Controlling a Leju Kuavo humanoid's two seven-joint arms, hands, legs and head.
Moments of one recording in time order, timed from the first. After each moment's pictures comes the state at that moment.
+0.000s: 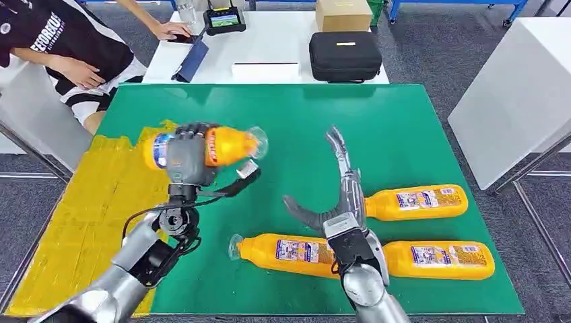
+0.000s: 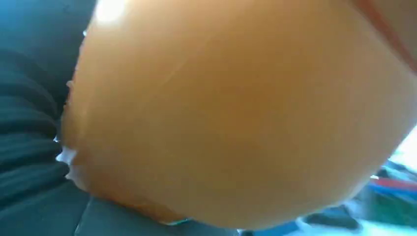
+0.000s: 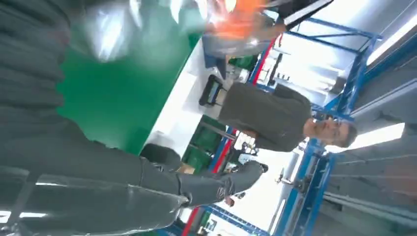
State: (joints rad) left arm -0.56 0.03 -0.61 -0.95 -1.57 0.58 0.45; right arm -0.14 0.11 0.48 -1.51 0.34 -0.48 -0.41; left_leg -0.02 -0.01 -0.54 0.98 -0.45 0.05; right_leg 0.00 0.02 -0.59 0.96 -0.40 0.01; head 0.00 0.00
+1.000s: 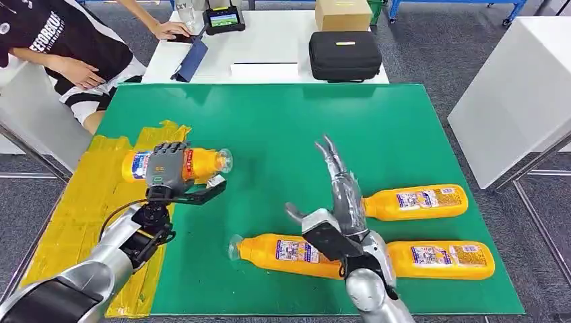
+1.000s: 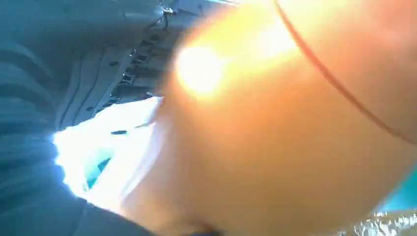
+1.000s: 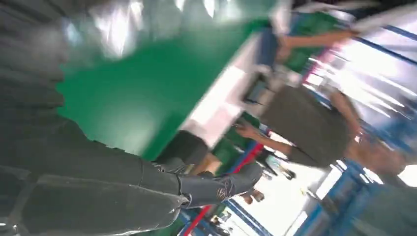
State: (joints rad) left arm -0.69 0.05 -0.48 -0.47 -1.57 0.53 0.38; right arm -0.12 0.09 0.45 -1.53 0.66 -0.38 -0.20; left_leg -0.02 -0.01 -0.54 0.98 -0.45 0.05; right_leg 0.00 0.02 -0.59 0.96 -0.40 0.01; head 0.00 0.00
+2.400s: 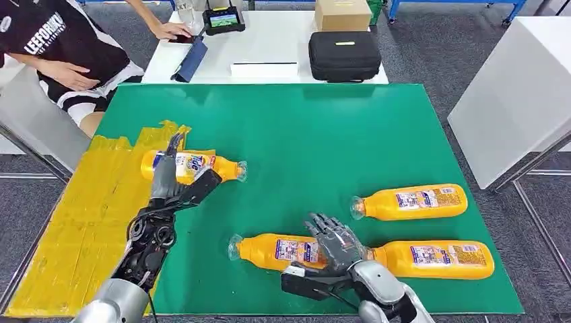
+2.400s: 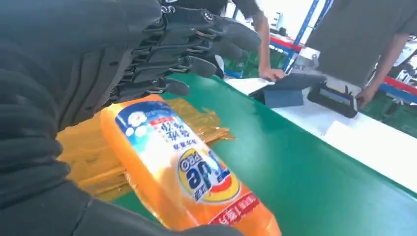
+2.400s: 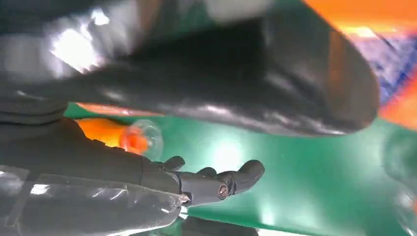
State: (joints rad) left arm -0.44 -0.11 0.00 -0.86 -1.07 0.44 -0.20; right arm -0.05 -0.11 0.55 -1.46 1.16 0.06 0.06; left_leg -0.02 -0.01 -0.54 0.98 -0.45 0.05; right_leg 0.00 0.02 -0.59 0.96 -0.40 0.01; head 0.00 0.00
